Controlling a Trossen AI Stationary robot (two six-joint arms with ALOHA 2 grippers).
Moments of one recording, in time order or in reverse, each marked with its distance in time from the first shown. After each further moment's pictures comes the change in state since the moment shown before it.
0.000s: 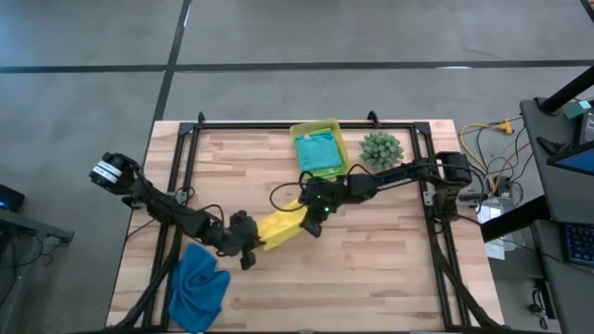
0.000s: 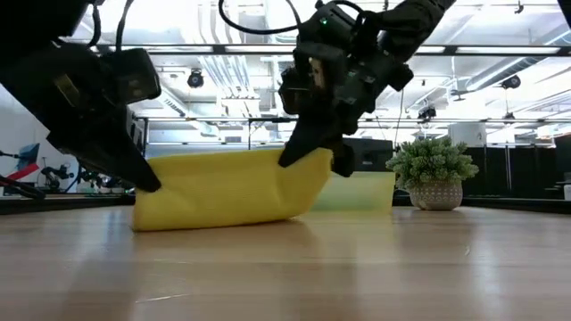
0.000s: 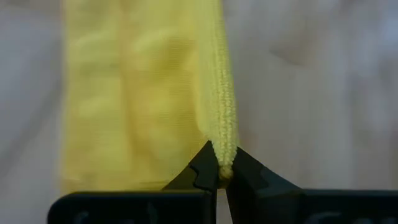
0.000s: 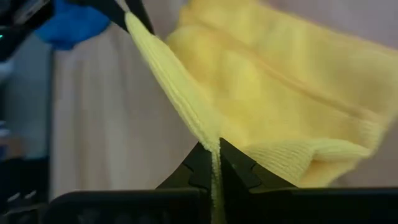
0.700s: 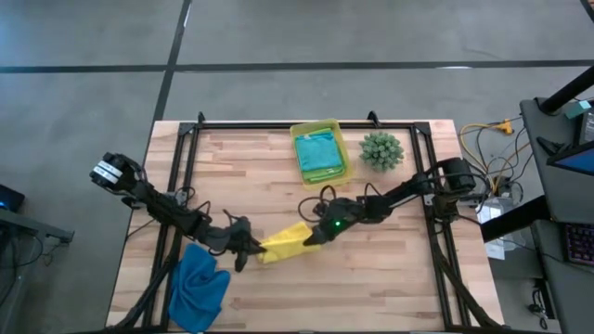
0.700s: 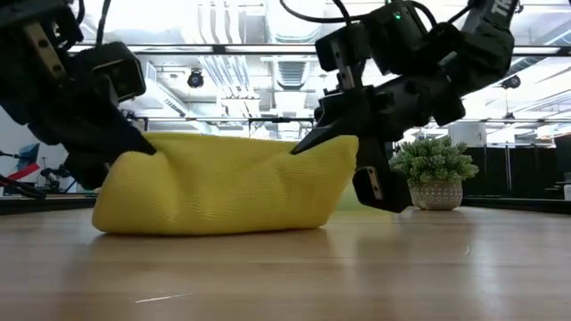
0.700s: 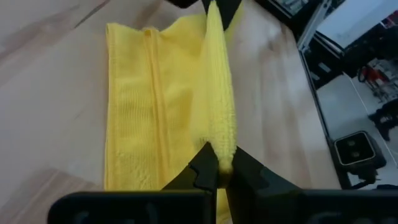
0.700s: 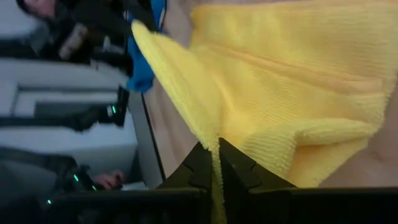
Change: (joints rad) left arm -0.032 0.007 -0.181 0.503 0.068 -0.077; right arm 0.149 -0.003 -0.352 0.697 0.035 0.727
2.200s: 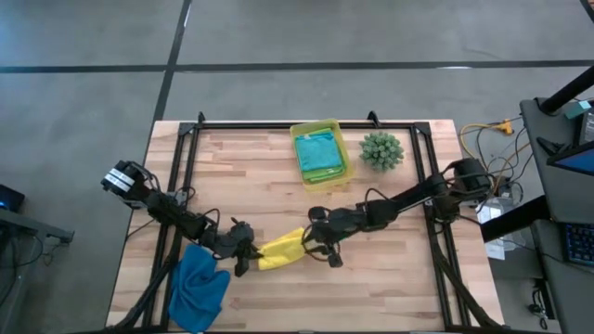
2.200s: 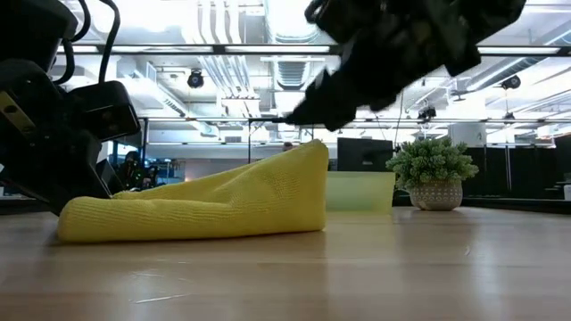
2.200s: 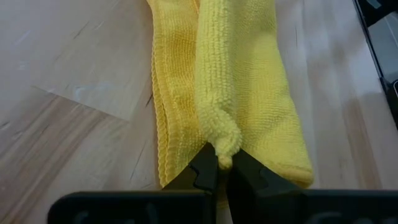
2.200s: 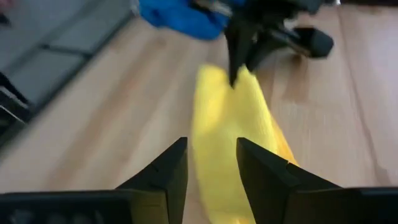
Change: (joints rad) left arm -0.008 0.196 0.016 -0.080 0.073 -0.009; right arm 0.102 -0.108 0.125 -0.280 0.197 -1.244
